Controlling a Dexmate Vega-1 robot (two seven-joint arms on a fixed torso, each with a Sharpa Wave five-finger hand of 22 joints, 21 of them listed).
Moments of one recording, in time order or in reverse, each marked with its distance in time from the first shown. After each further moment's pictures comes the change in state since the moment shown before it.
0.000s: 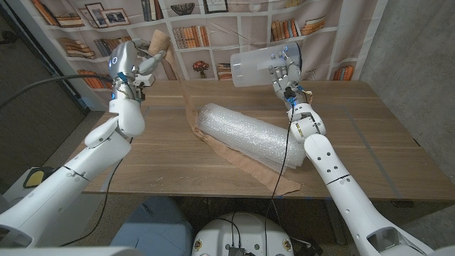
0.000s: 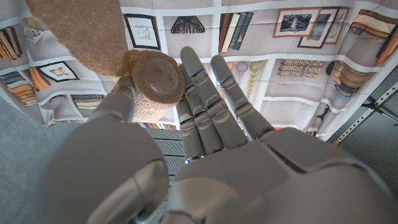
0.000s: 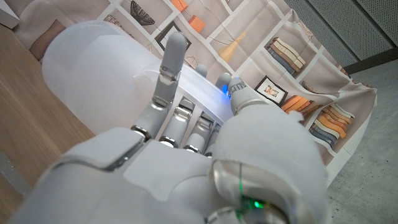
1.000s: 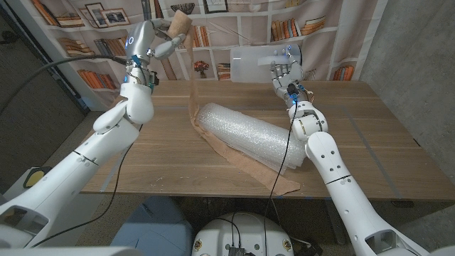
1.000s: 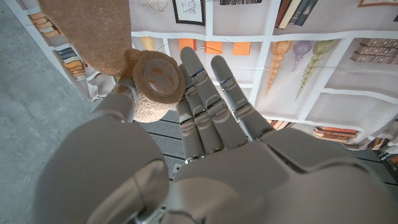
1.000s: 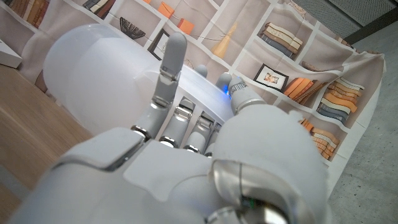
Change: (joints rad) left arm -0.126 -0.032 0.065 -0.004 0.053 -0.126 -0.080; left_hand 0.001 -0.001 0.000 0.000 -0.002 0.001 -0.002 -0.015 0.020 0.000 0.000 -0.011 0.009 0.000 0.000 -0.008 0.005 -0.022 -0.007 0.048 0.000; right arm -0.015 0.031 0.028 -0.046 0.146 -0.040 -0.016; right_hand 0.000 0.000 -0.006 -0.006 0.000 0.005 0.005 0.029 -0.017 0.020 -0.002 -0.027 -0.019 0.009 -0.009 -0.027 0.045 0.000 0.000 0.002 0.000
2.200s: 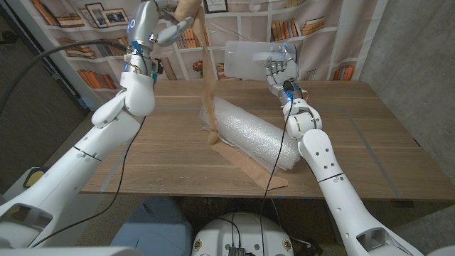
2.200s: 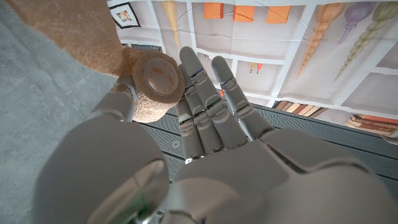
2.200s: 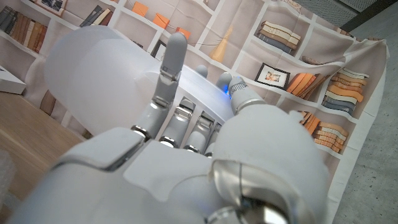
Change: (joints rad) left arm -0.002 -0.036 -0.046 -0.069 0.025 -0.077 -0.038; left_hand 0.009 -0.009 -0.001 -0.001 0.001 -0.003 -0.018 -0.012 0.007 0.014 -0.004 -0.013 0.005 0.011 0.000 -0.008 0.005 -0.016 0.002 0.062 -0.007; right arm 0.014 0.050 -0.017 0.003 0.032 0.007 0.004; right_hand 0.000 0.000 0.000 0.000 0.000 0.000 0.000 0.011 -0.018 0.006 0.004 -0.012 0.004 0.003 -0.003 -0.022 0.027 -0.007 0.007 -0.002 0.000
